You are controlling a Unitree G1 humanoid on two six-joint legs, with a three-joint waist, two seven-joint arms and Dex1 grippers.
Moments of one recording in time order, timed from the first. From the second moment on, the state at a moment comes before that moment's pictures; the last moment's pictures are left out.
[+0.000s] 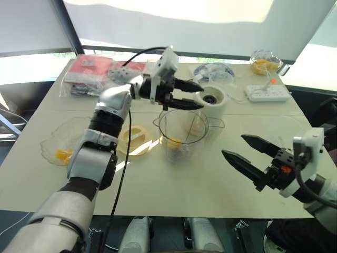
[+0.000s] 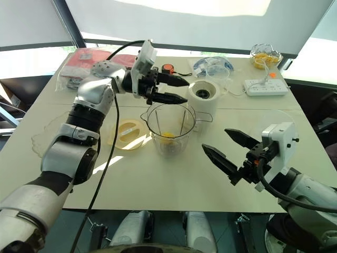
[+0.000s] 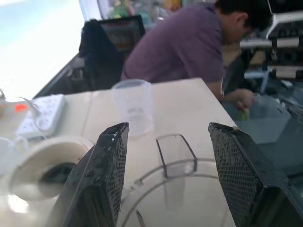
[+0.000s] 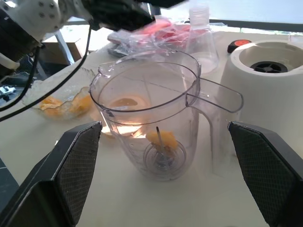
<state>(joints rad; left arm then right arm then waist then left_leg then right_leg) -1.16 0.27 -0.10 0.55 -0.31 0.30 -1.40 0.35 -0.84 -0.55 -0.90 1.28 0.66 0.24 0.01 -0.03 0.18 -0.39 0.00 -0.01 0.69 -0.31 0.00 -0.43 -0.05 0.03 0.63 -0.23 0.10</state>
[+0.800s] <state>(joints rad) -0.57 0.52 -0.01 -0.29 -0.54 0.64 -1.07 0.32 -0.58 -0.53 -0.52 0.50 0.50 0.09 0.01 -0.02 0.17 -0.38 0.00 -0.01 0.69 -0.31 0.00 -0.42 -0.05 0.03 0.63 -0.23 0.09</state>
